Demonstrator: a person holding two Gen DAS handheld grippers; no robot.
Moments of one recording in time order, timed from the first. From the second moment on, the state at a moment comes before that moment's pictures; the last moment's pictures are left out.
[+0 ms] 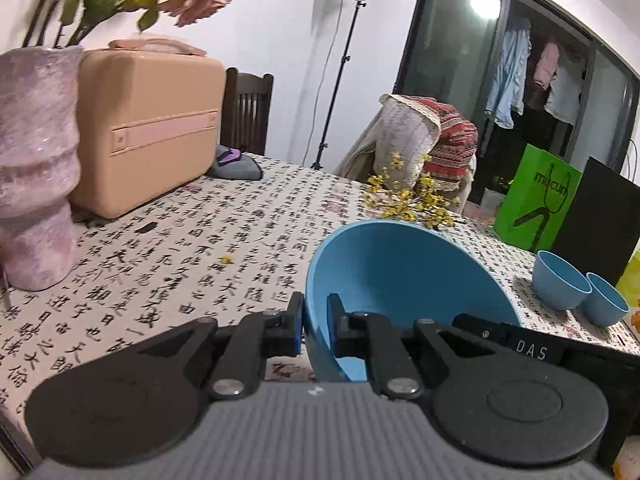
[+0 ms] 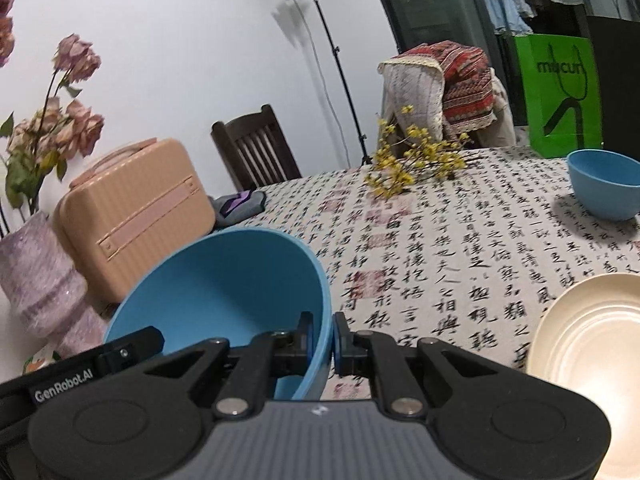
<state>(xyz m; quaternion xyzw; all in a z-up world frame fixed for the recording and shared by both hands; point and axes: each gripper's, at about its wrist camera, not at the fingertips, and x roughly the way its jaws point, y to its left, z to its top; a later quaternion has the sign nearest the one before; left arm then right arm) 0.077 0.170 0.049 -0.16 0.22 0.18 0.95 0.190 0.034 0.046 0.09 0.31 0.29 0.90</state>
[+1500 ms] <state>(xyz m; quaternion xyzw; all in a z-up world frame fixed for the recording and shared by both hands) 0.056 0.210 0.003 -0.20 0.27 0.21 0.92 0.187 0.081 0.011 0.06 0.37 0.32 0.87</state>
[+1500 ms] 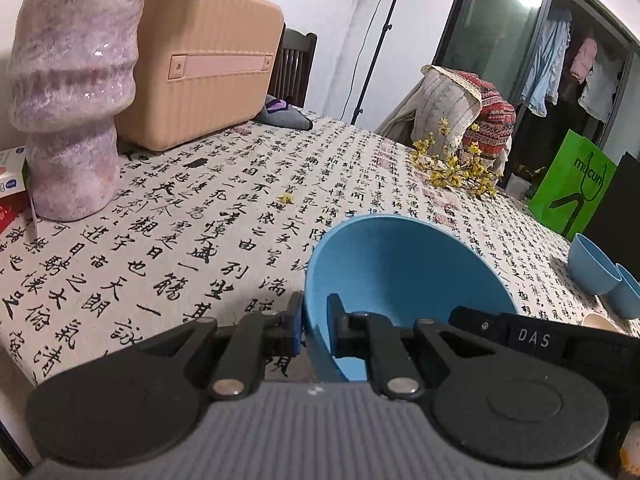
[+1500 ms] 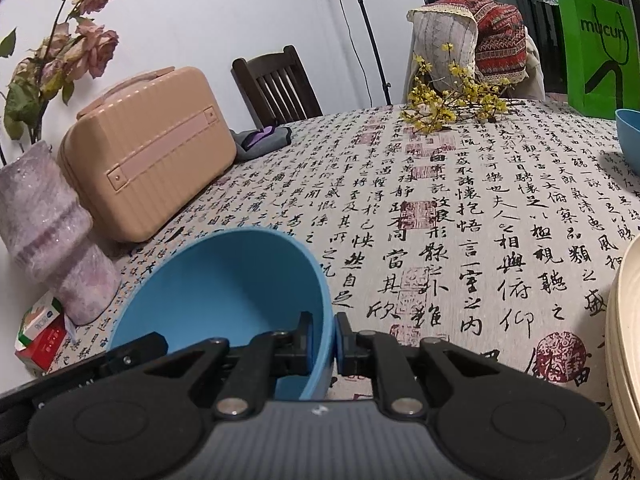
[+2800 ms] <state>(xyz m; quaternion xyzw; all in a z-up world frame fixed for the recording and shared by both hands) -0.010 0.167 0.013 -0.12 0.08 0.16 0.98 0.135 -0.029 0.008 0.07 0.21 0.34 0.91</state>
